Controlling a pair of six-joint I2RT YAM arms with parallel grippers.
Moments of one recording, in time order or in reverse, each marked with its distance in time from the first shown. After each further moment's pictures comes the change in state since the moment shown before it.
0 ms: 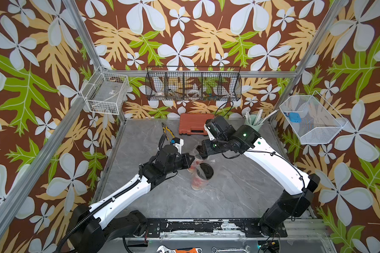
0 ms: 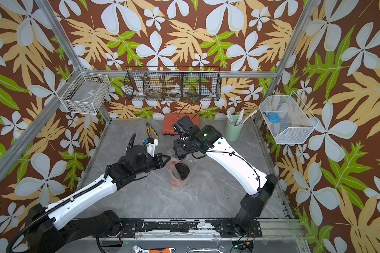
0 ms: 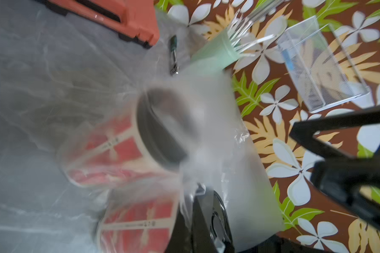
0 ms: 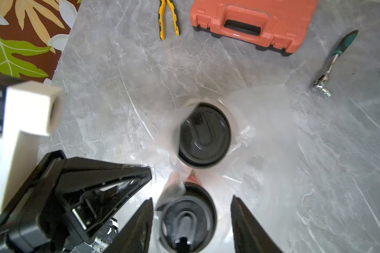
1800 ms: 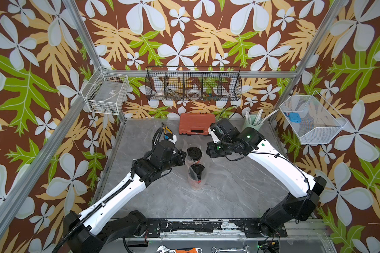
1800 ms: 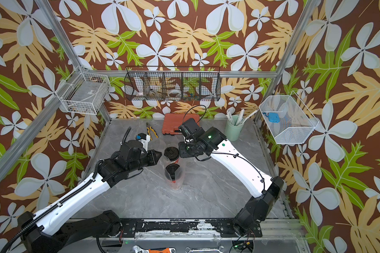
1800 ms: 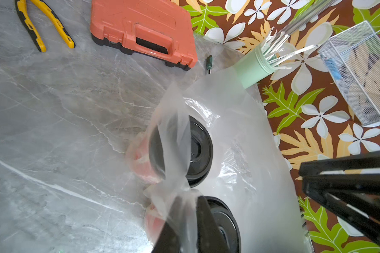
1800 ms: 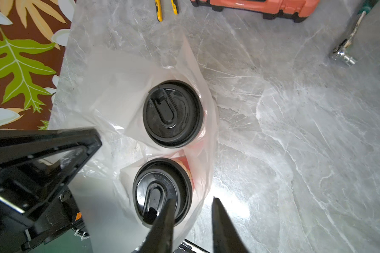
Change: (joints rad) left arm 0.023 -0.035 0.166 -0.302 -0.183 0.103; right arm -0.030 -0.073 -0.080 0.014 -0.087 0.056
